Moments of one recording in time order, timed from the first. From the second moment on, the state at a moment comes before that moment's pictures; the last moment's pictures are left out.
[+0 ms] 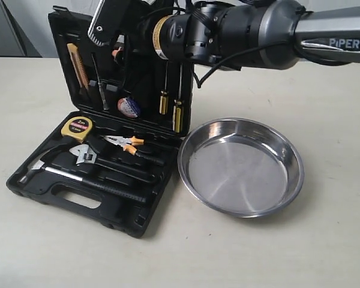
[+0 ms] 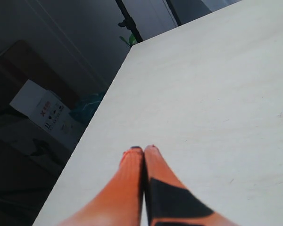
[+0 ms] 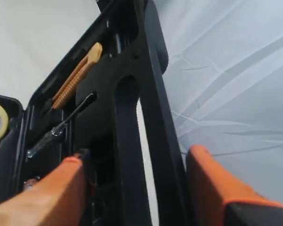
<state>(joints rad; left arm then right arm) 0.12 -0.01 0.00 0.89 0.54 -0.42 0.69 1.98 -1.48 -0.96 0.03 0.23</state>
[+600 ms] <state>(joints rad) 0.12 -0.01 0.00 0.89 0.54 -0.42 0.66 2.02 -1.69 -0.81 0.33 0.24</state>
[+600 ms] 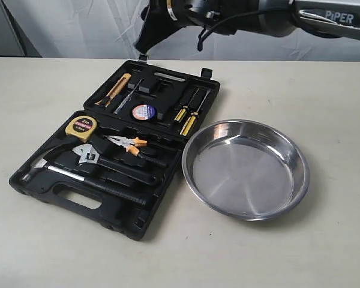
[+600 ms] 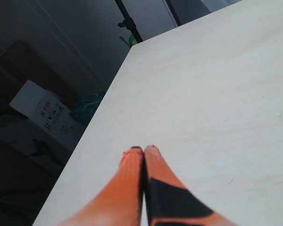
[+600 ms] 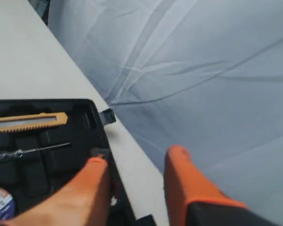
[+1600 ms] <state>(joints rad) 0.12 -0.01 0.00 0.89 0.50 -0.42 0.79 2.14 -1.69 0.58 1.14 -0.83</state>
